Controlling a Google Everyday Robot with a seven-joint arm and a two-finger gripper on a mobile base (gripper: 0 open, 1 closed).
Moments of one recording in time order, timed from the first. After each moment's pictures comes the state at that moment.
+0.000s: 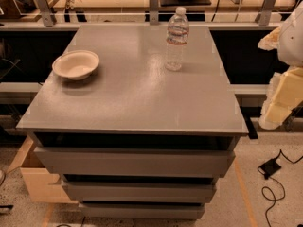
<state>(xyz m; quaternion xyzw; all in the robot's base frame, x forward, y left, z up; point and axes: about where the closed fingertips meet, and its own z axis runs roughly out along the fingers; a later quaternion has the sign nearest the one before) 0.439 -0.216 0.978 -0.60 0.78 -0.04 0.16</state>
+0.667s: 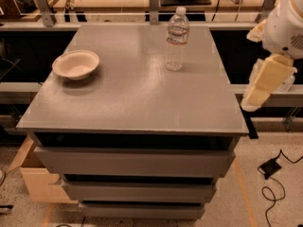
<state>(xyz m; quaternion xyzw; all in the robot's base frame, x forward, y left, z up) 0.480 -0.207 0.976 -0.59 0.79 -0.02 0.20</state>
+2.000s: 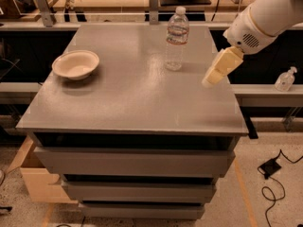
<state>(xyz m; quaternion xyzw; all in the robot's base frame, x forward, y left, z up) 0.589 -0.172 0.937 -0.52 0.81 0.05 0.28</state>
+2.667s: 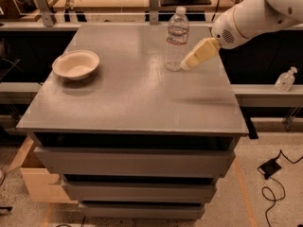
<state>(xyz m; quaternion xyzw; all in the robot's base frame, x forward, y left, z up) 0.662 -0.142 0.936 -0.45 0.80 0.09 0.39</state>
